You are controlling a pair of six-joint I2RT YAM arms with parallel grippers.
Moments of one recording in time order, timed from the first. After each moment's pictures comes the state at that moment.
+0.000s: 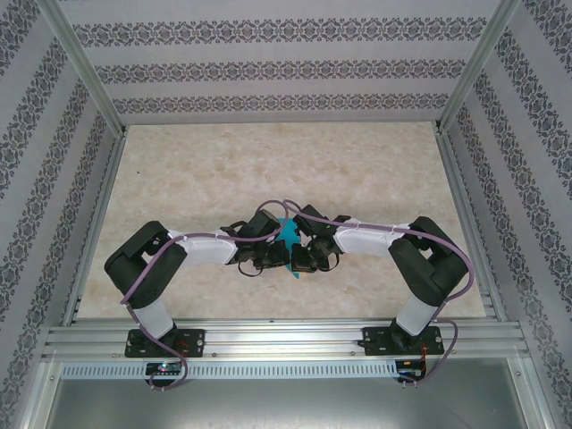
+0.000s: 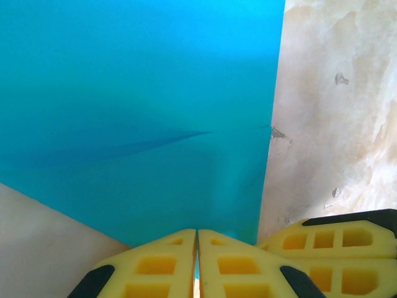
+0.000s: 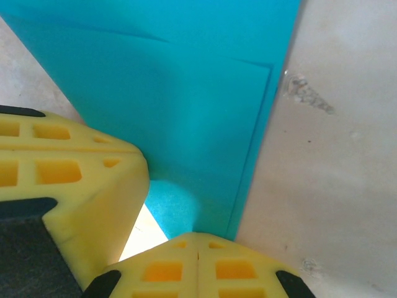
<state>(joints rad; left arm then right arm) -0.78 1.73 0.82 -0.10 0.32 -0.90 0.75 1.71 0.88 -0.48 -0.36 0.68</state>
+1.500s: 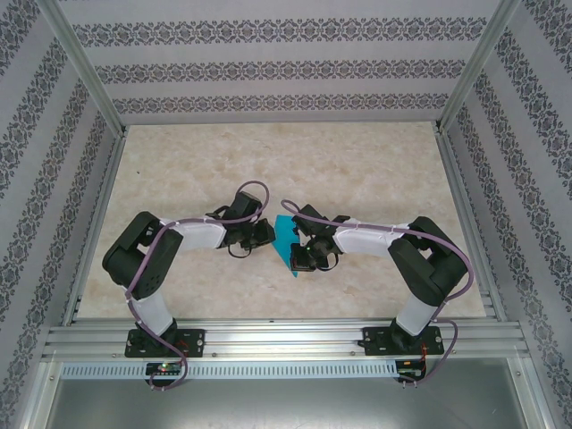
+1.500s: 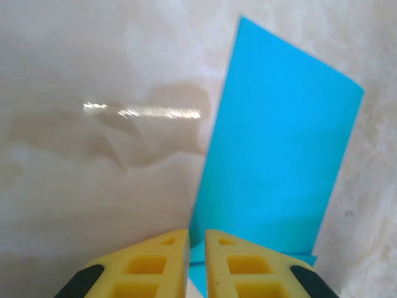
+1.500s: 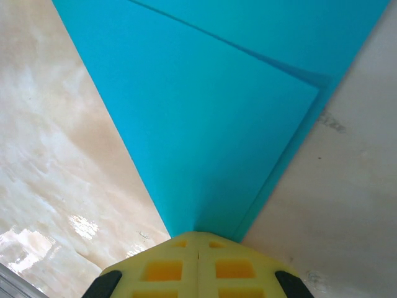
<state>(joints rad) -0.58 1.77 0.86 -0.07 0.30 -0.86 0.76 1.71 0.88 -0.46 -0.35 0.65</state>
